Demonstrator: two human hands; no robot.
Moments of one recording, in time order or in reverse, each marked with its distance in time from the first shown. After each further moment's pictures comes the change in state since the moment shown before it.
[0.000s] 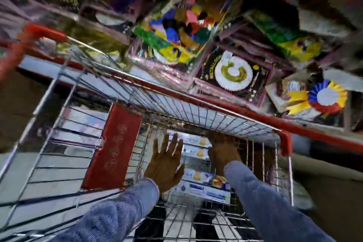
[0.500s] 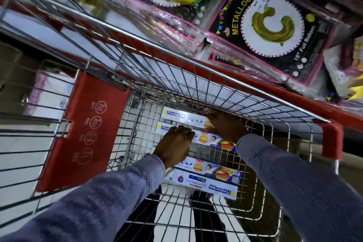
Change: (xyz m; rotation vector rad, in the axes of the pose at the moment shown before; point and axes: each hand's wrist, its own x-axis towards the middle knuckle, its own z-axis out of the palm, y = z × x) left_hand 0.093 -0.010 0.108 -0.060 -0.166 0.222; right_hand 0.114 0.051 0.070 -0.228 -0.234 -0.210
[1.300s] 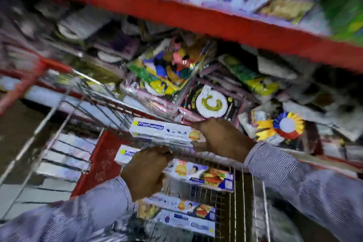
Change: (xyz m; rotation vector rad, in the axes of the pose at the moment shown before) left_hand -0.139 0.064 -0.231 0.097 0.336 0.003; right_hand -0.200 -0.057 -0.233 -0.048 0.514 -0.201
